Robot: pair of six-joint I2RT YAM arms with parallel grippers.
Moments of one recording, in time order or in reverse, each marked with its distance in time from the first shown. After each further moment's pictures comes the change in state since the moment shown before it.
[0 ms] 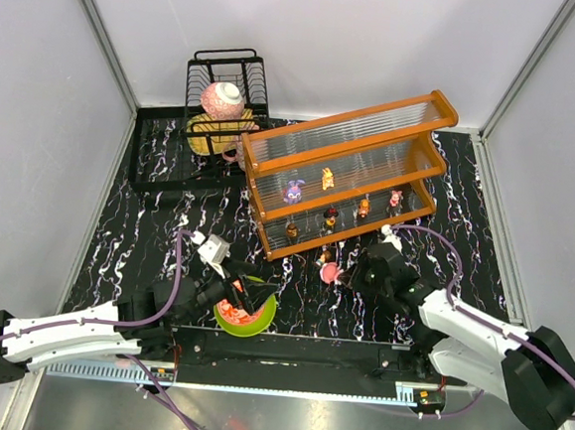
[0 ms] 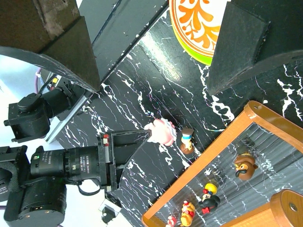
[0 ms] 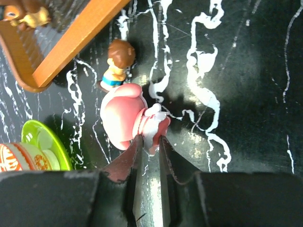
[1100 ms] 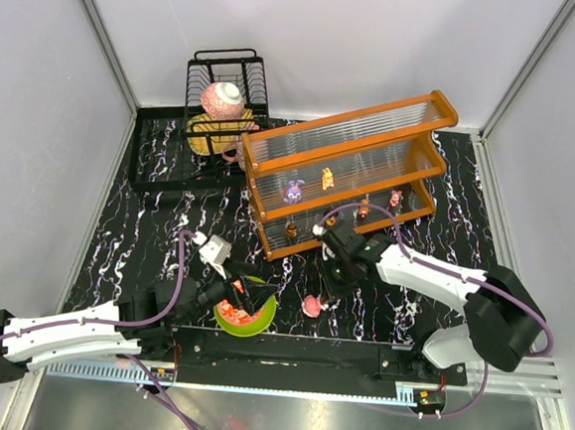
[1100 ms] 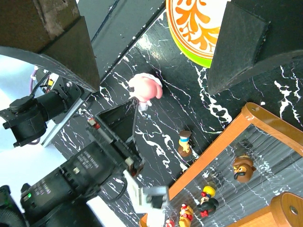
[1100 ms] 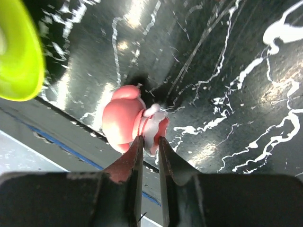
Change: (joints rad) left arm 0.000 0.008 0.000 -0.005 0.001 0.013; right arm 0.155 0.349 0.477 -0.523 -0.274 -0.488
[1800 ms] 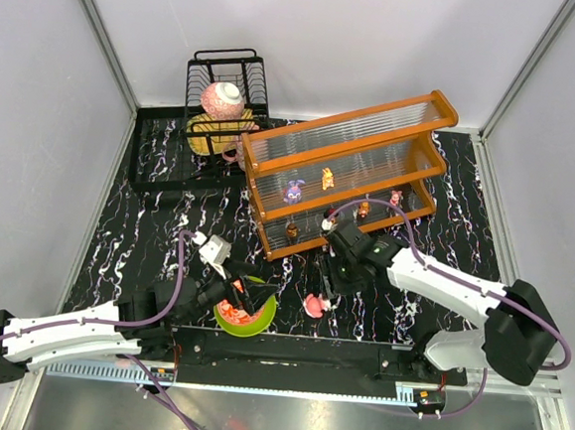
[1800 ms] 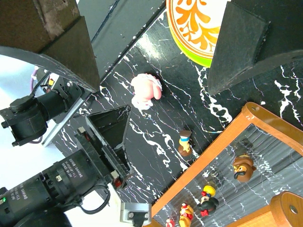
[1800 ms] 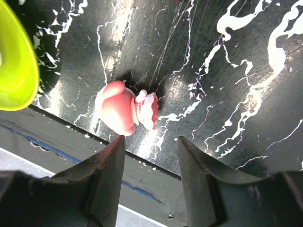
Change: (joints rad) left arm 0.000 0.000 0.000 0.000 0.000 0.000; right arm 0.031 -0.048 0.023 -0.104 0.153 0.055
